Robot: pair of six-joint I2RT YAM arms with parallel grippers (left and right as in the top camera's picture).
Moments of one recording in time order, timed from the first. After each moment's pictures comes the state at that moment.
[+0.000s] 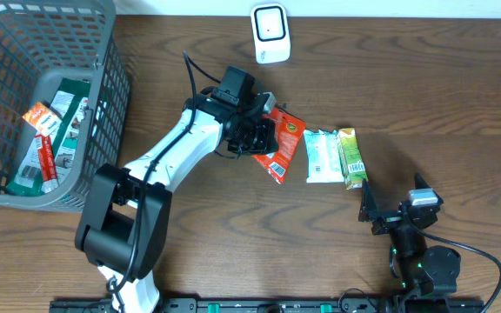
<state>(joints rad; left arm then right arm) -0.45 1.91 1.35 -0.65 0.60 -0.35 0.02 0.01 0.01 -0.06 -0.12 0.02</state>
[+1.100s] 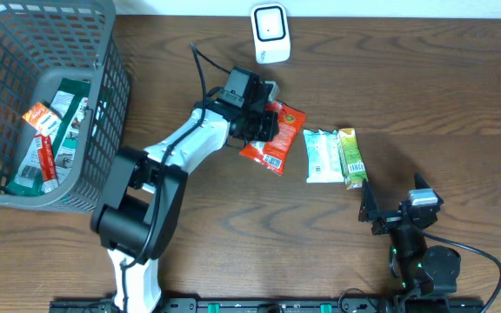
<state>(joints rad) -0.45 2.01 1.35 -0.37 0.43 -0.29 0.02 0.01 0.01 -0.06 -0.12 0.02</state>
